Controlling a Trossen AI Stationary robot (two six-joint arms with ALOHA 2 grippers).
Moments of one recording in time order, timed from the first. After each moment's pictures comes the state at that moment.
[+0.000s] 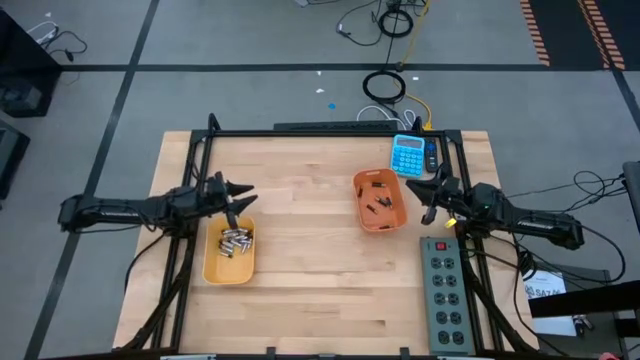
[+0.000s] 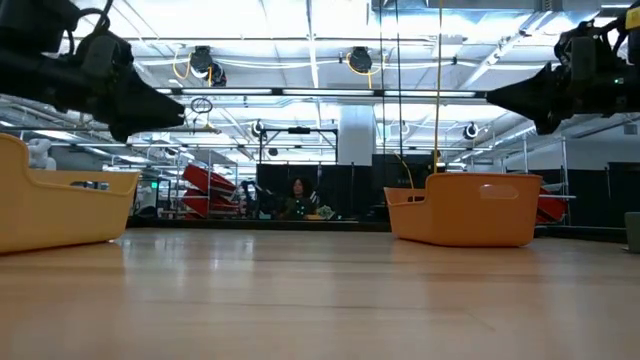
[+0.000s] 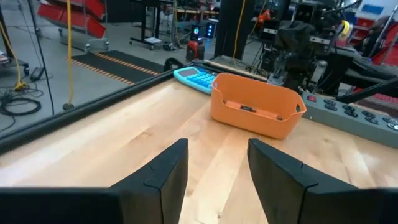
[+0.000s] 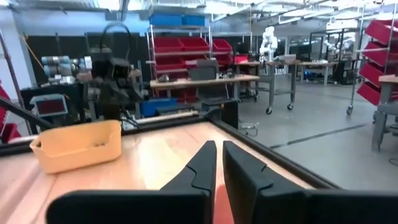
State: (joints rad) left arm 0.05 0.30 0.07 0.09 -0.29 -0.21; right arm -0.18 0.01 0.01 0.11 0.21 0.04
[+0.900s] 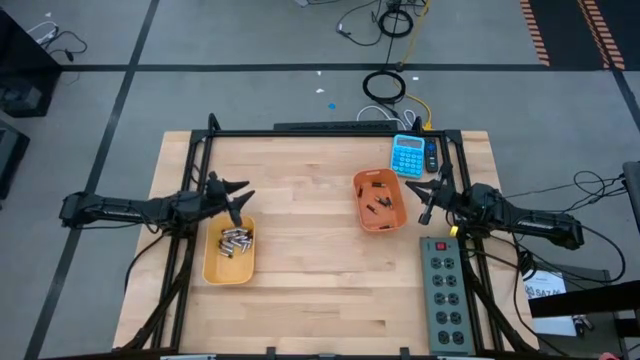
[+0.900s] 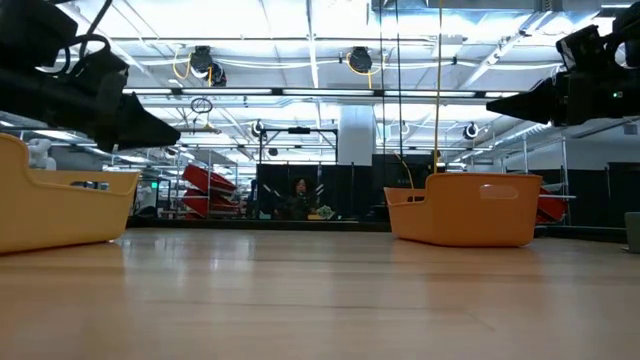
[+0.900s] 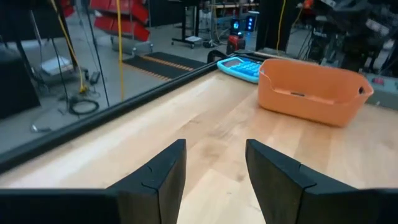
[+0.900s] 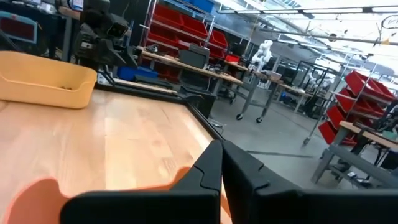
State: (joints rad) left arm -0.01 0.29 0.01 0.09 -0.53 -0.16; right arm -0.17 0.01 0.01 0.05 0.24 -0.33
